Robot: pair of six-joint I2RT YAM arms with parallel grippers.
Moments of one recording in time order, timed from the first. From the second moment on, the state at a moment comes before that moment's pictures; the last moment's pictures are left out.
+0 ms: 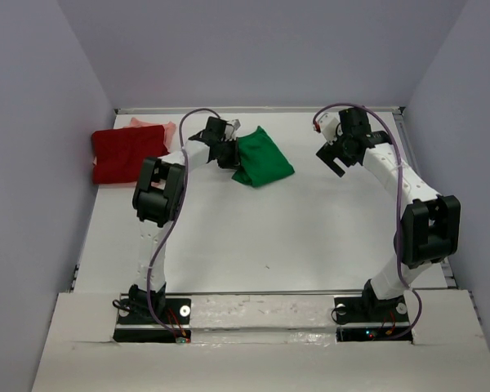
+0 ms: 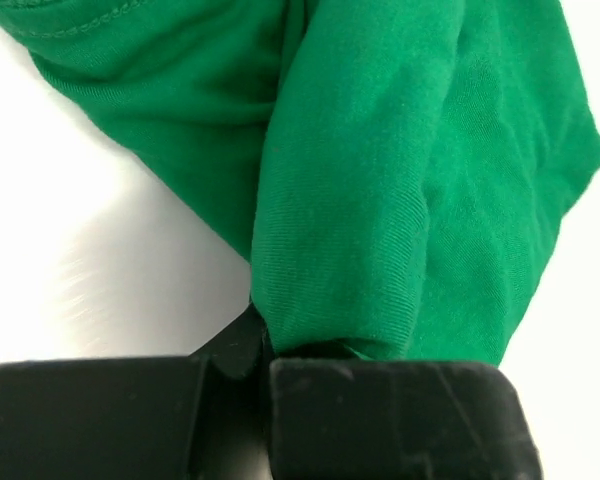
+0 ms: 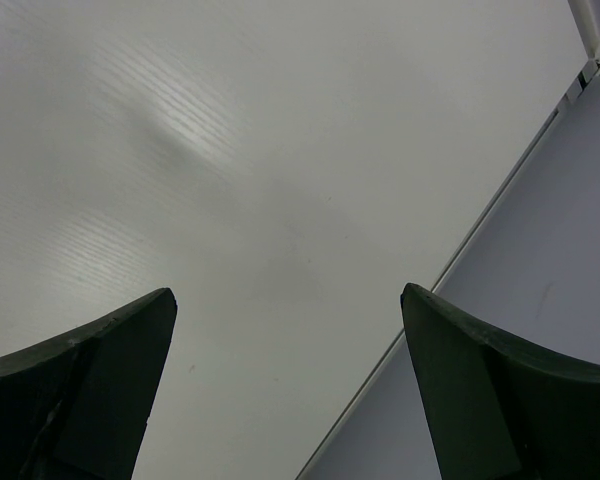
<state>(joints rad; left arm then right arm) -0.35 2.25 1.67 -0.31 0.38 -0.33 0.20 1.66 1.43 -0.67 0.20 -0.66</state>
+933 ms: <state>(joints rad) -0.35 2.06 1.61 -0.55 0.07 -0.12 0.20 1.59 1.42 -0.67 0.18 -0.66</state>
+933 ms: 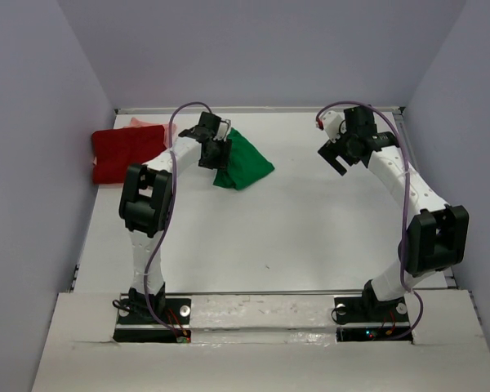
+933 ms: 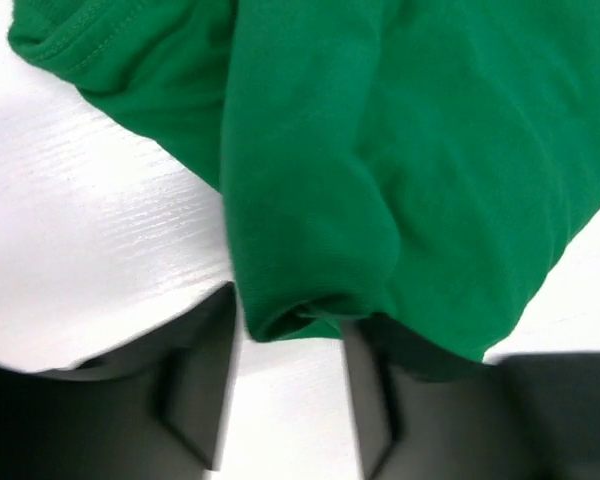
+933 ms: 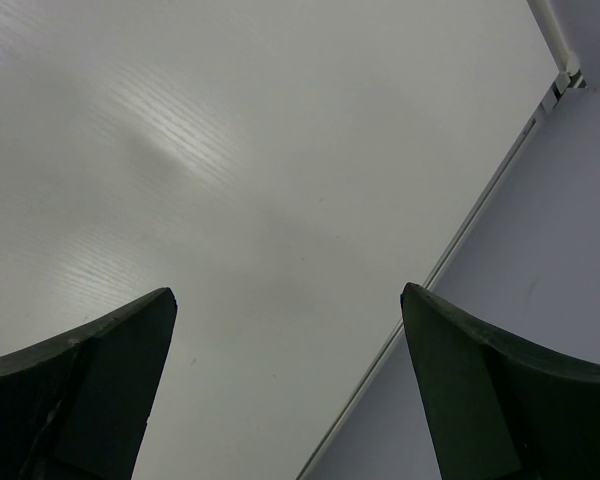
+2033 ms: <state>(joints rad) 0.07 1.69 1.35 -0.46 0.05 -0.15 0.65 2.26 2.22 -1.15 -0.38 -0.55</state>
